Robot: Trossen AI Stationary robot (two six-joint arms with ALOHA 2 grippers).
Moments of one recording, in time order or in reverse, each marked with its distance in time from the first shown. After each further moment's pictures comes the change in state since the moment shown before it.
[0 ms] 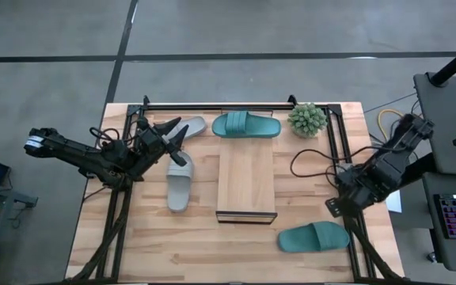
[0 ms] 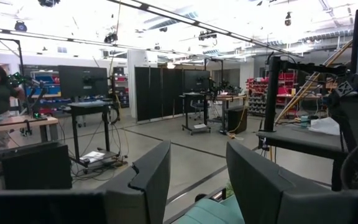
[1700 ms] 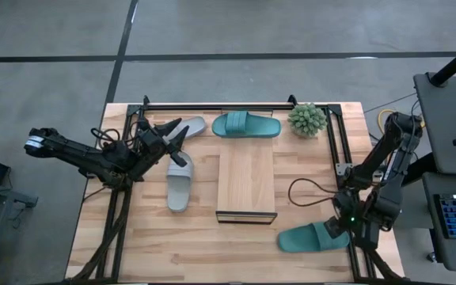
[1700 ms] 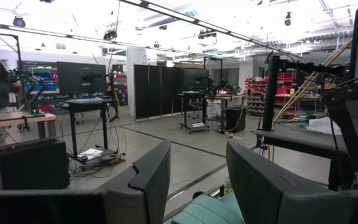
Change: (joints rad) left arm 0.000 0.000 -0.012 0.000 0.000 -0.026; right arm 0.389 0.110 -0.278 0.397 0.381 0.251
